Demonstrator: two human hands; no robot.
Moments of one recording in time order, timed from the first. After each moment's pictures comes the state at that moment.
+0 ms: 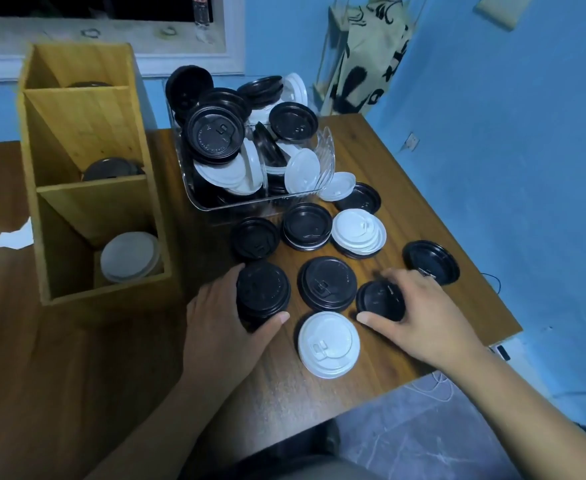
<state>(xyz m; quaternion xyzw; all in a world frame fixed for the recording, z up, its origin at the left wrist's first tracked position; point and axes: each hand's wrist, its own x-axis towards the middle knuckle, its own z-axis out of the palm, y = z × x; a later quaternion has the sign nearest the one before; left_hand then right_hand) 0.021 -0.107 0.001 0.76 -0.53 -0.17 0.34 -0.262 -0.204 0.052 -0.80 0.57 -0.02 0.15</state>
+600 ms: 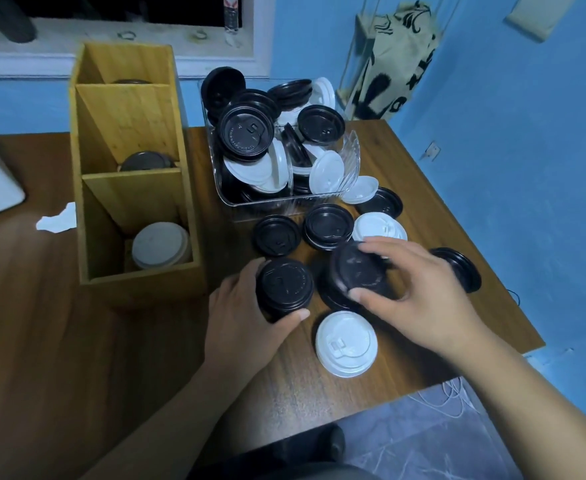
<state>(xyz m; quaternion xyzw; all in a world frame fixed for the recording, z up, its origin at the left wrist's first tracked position) 0.022 -0.108 0.007 0.76 -0.51 -0.20 0.34 -0.206 -0.205 0.092 -0.85 0.42 -0.24 0.21</state>
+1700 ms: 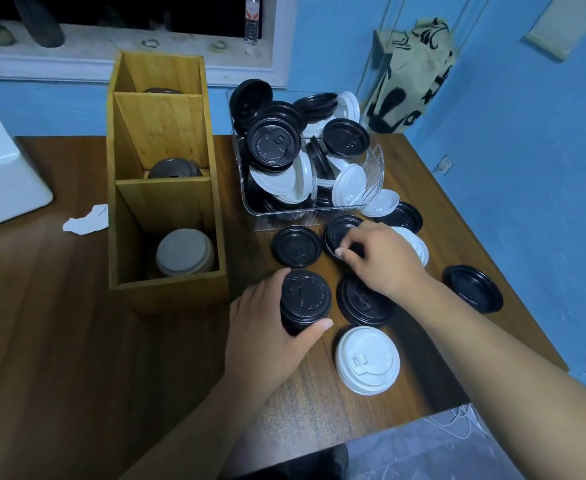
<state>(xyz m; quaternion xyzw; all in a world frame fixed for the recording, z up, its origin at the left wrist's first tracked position) 0.024 -0.107 0.003 0.75 -0.53 -0.19 0.36 -0.133 -0.281 0.059 -0.87 0.46 -0.09 0.14</state>
